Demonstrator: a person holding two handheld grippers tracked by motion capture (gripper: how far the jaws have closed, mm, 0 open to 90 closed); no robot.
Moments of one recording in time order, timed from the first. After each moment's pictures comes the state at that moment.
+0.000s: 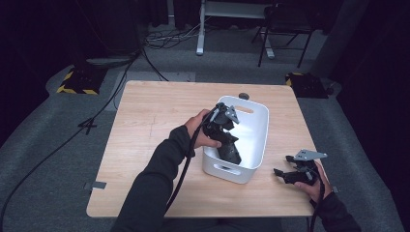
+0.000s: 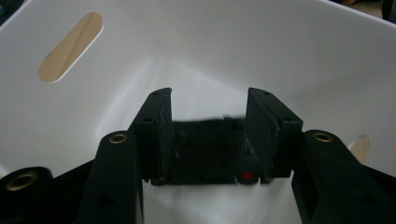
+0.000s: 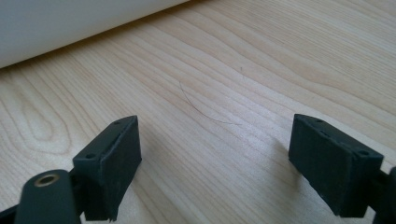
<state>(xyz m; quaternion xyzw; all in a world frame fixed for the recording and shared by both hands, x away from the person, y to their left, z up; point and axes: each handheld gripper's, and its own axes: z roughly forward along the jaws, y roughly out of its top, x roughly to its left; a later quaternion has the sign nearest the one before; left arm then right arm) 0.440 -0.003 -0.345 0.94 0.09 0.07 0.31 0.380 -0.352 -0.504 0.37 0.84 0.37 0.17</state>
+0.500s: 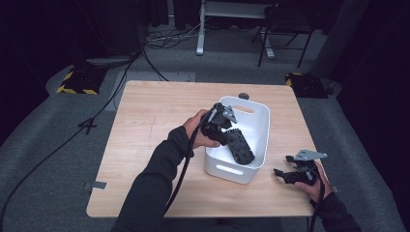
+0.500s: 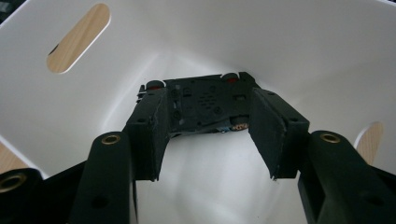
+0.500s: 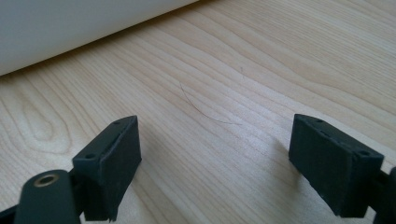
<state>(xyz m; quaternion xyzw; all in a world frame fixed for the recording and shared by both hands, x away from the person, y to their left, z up) 0.442 0.004 -0.348 0.94 0.11 0.08 0.32 0.380 -0.352 -0.504 0.37 0.84 0.37 0.17</state>
